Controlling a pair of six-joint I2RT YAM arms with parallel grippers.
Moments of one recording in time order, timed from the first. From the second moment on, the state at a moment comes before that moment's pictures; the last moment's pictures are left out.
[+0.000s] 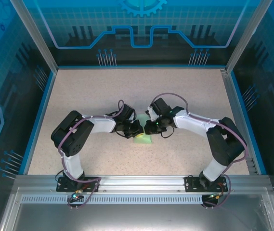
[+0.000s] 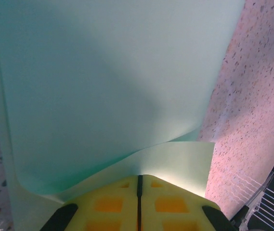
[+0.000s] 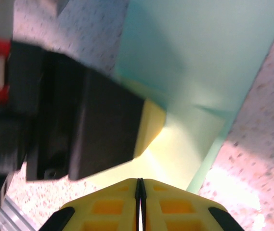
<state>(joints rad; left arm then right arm) -0.58 1.85 0.92 -0.09 0.48 -1.01 0.64 1.66 1.02 -0.53 -0.37 0.43</state>
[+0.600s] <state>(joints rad) -0.58 1.85 0.92 -0.11 0.48 -1.01 0.73 1.74 1.00 -0.53 -0.29 0.48</state>
